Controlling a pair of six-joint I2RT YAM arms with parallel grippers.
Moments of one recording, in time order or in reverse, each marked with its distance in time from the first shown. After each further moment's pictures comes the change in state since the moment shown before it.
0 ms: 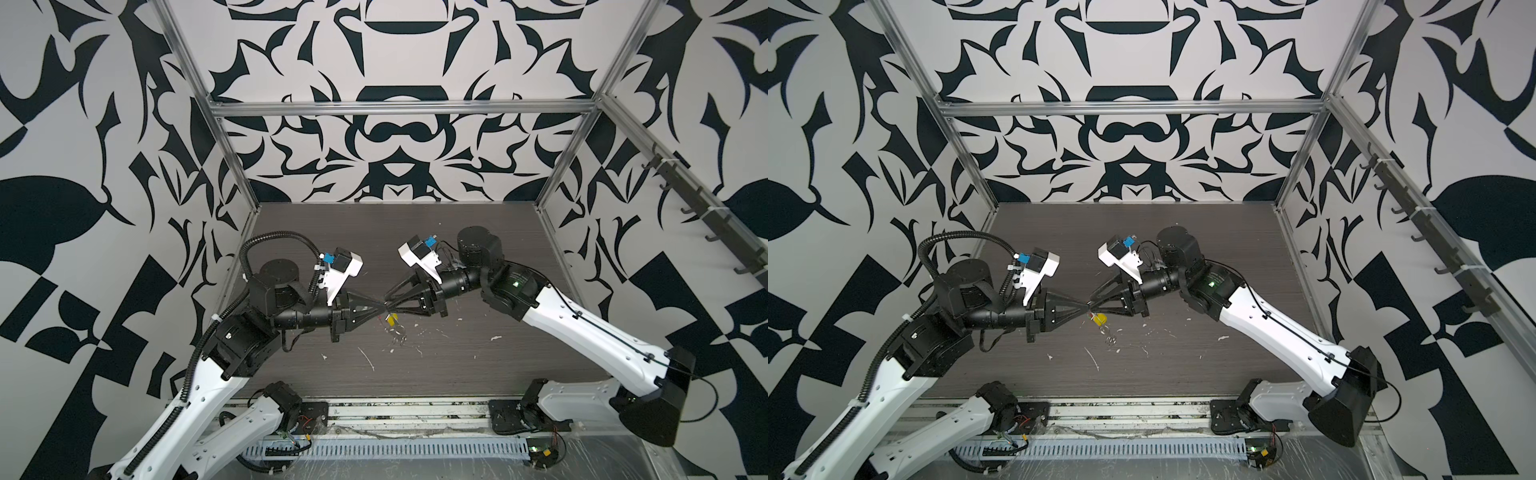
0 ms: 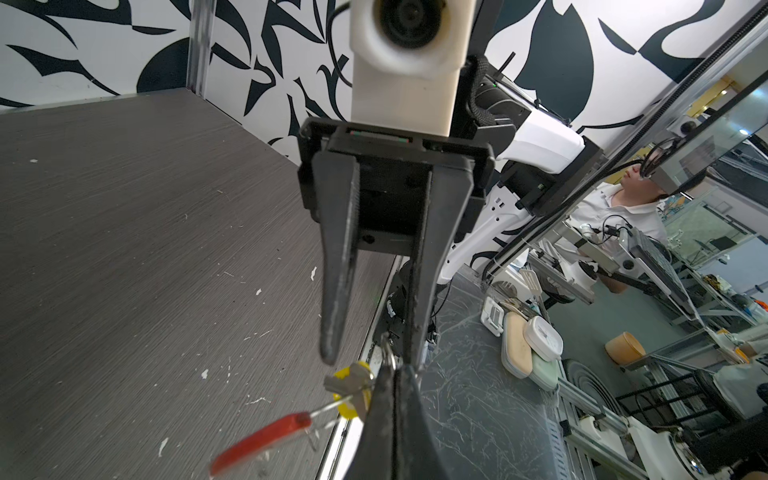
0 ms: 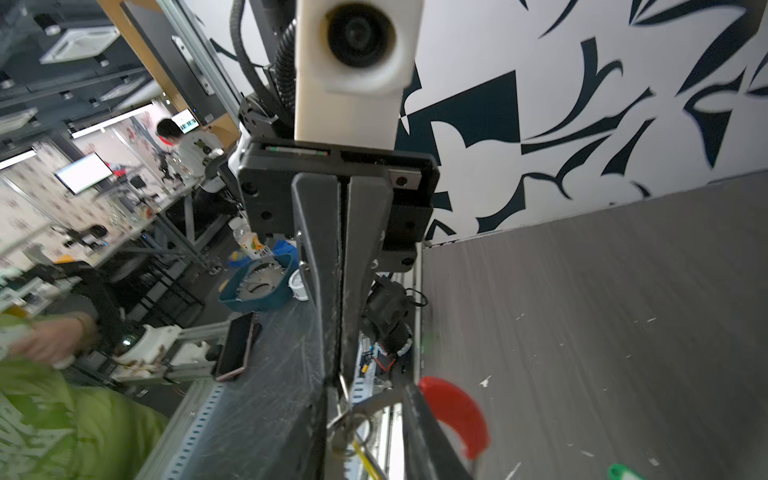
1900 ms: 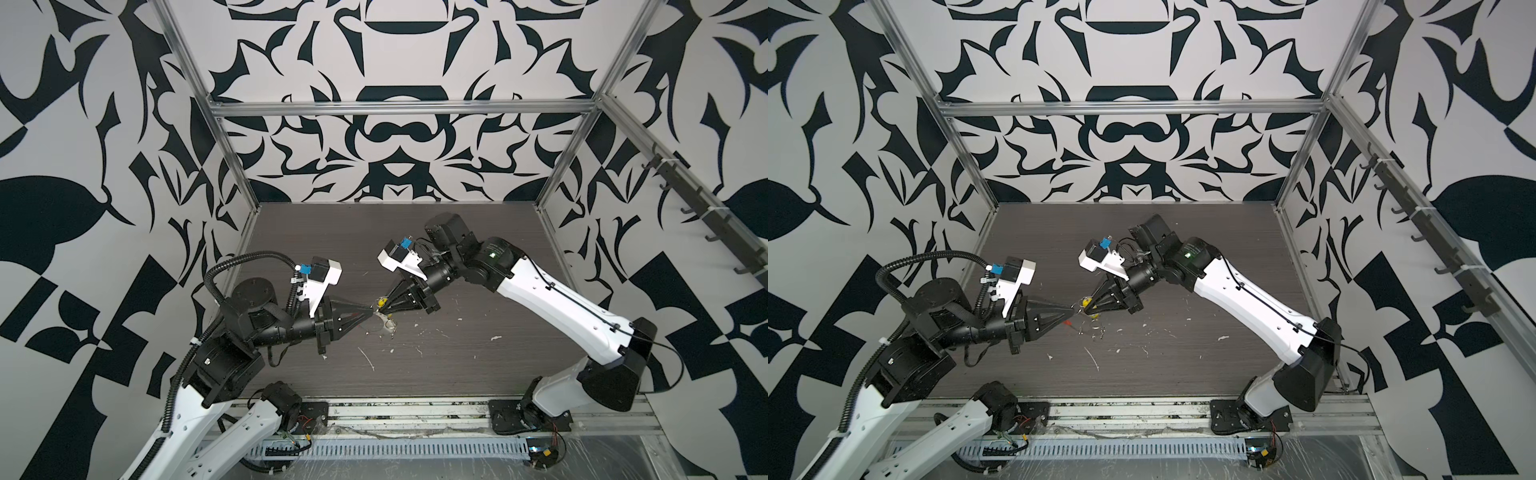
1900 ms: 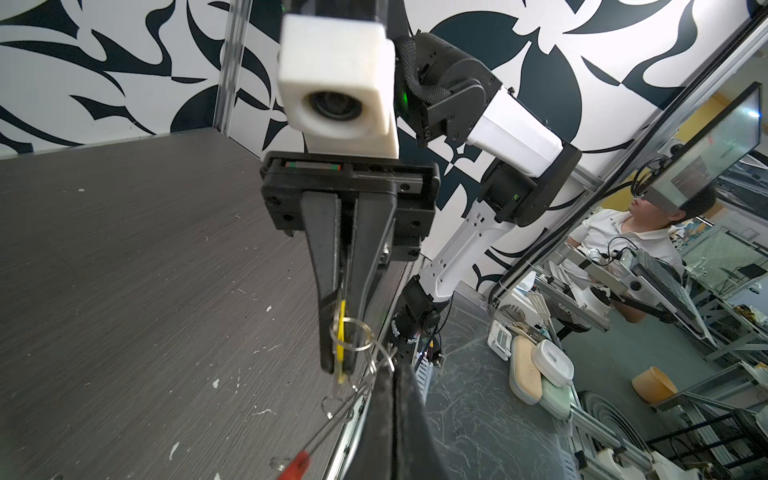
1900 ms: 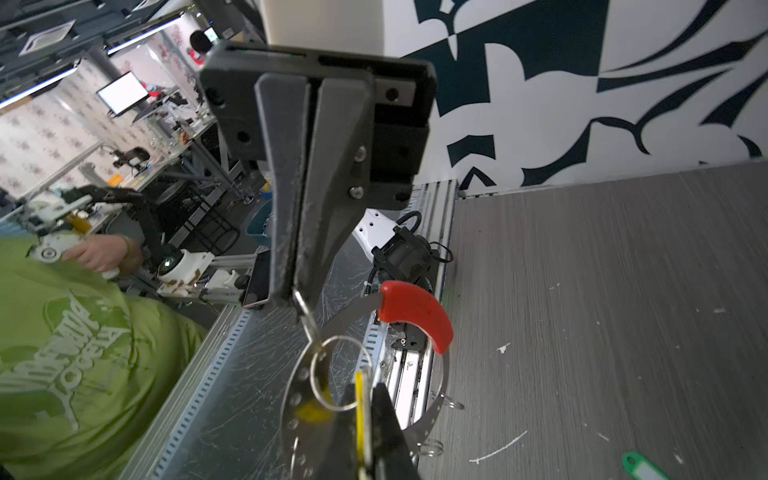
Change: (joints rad) left arm 0.017 -0.145 -0.056 0.033 -0.023 -0.053; right arm -0.008 0.218 0.306 -0.487 -0.062 -0.364
